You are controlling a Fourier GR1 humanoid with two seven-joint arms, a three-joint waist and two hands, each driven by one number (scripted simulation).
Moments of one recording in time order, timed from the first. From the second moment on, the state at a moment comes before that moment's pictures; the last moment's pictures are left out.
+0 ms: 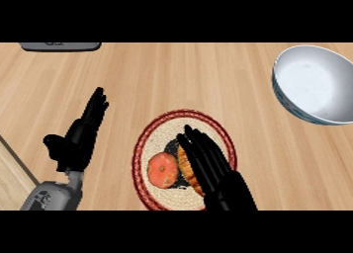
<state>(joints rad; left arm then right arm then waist) -0.16 0.25 -0.25 -1.52 0.16 0.27 0.04 -0.07 -0.05 0.75 -2.03 0.88 -0.17 0.56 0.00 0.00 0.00</state>
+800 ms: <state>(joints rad) -0.15 0.22 -0.20 -1.56 0.11 0.23 0.09 -0.12 -0.04 0.66 -1.92 0.77 0.09 0.76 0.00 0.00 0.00</state>
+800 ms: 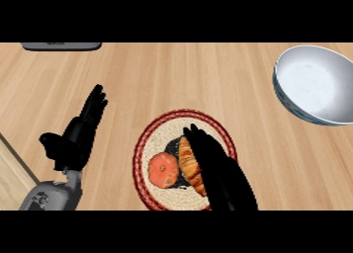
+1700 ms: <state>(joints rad) -0.14 0.15 -0.13 -1.53 0.05 0.15 0.05 -0.01 -0.02 0.64 -1.89 0.65 0.00 0.57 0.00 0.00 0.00</state>
